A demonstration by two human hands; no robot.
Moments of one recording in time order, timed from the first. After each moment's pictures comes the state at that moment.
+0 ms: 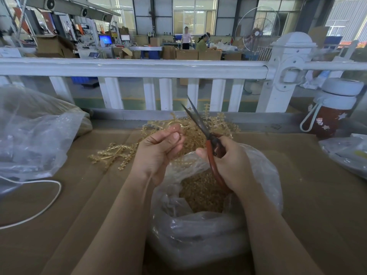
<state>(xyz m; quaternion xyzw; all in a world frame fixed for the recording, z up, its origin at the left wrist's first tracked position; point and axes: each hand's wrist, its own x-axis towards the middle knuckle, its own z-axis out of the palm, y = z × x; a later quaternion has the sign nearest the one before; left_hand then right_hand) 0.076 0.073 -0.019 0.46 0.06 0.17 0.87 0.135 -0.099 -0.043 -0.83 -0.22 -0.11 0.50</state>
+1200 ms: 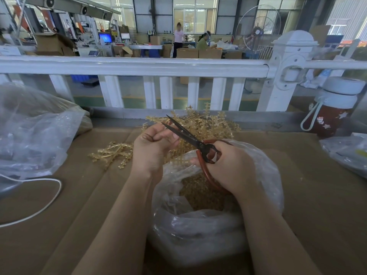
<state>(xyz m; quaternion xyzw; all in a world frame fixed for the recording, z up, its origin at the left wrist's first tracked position) 0.081 0.074 -0.023 0.54 0.03 0.28 0.79 0.132 -0.101 -0.045 -0.89 -0.26 -0.18 0.33</state>
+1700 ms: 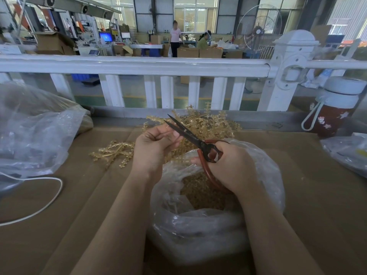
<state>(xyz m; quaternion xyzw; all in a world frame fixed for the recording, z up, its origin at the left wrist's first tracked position) 0.073 0.076 -0.020 0.55 0.03 0.25 0.80 0.132 -0.100 -0.044 -0.89 -0.26 -0.15 0.35</state>
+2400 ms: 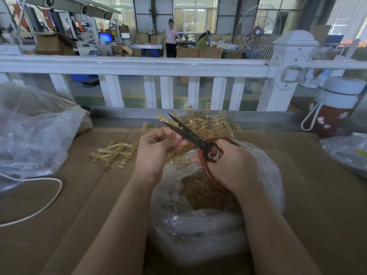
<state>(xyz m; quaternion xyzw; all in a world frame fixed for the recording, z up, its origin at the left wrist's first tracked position) 0.074 0.074 -0.023 0.63 0.03 0.26 0.73 0.130 -0.102 -0.043 -0.89 -0.25 -0.21 0.31</state>
